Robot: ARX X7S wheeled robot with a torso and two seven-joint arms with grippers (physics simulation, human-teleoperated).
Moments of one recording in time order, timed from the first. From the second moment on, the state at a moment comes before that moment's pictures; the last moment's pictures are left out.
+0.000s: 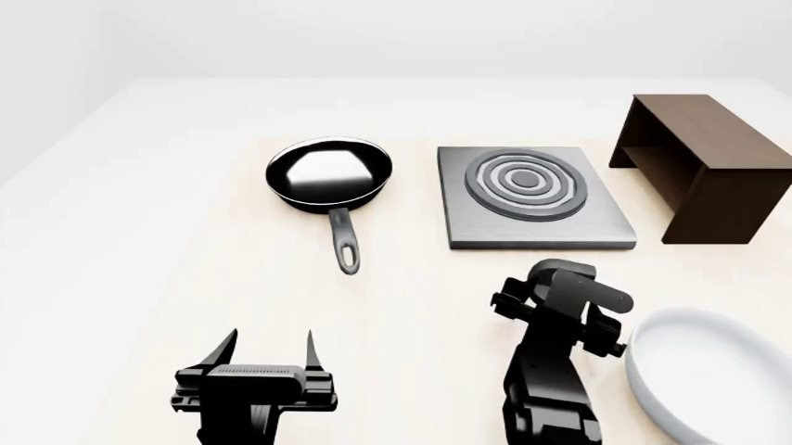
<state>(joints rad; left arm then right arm) -0.03 -0.22 0.27 0.01 -0.20 0.01 -0.27 0.82 0.00 0.05 1.31 0.10 -0.30 0.45</state>
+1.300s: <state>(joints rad) -0.04 -0.24 0.30 0.00 -0.22 0.03 -0.29 -0.45 0.35 -0.09 -0.61 0.09 -0.57 0.61</state>
